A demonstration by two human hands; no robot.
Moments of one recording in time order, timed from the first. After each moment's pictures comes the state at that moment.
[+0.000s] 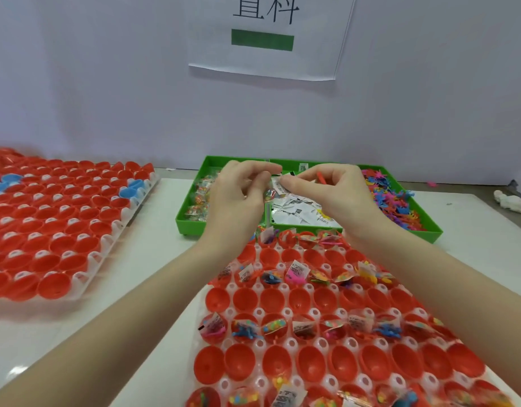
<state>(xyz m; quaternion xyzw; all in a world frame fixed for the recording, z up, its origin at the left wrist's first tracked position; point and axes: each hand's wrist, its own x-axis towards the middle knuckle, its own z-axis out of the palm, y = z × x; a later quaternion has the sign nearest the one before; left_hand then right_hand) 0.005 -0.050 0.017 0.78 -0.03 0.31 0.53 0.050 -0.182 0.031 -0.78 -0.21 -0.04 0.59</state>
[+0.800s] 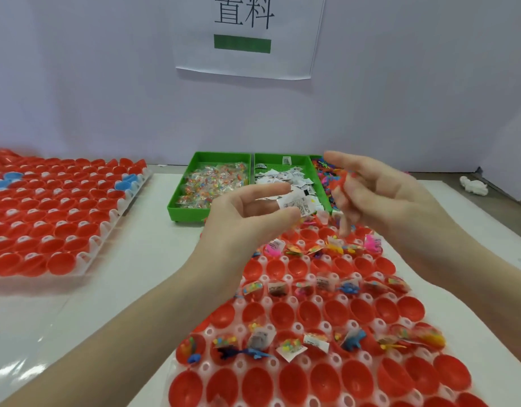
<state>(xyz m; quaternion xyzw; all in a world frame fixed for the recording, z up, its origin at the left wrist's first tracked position) -0.078 -0.088 0.033 0.67 0.00 0.09 0.73 -0.044 -0.255 0.063 -0.73 -0.27 0.04 0.63</state>
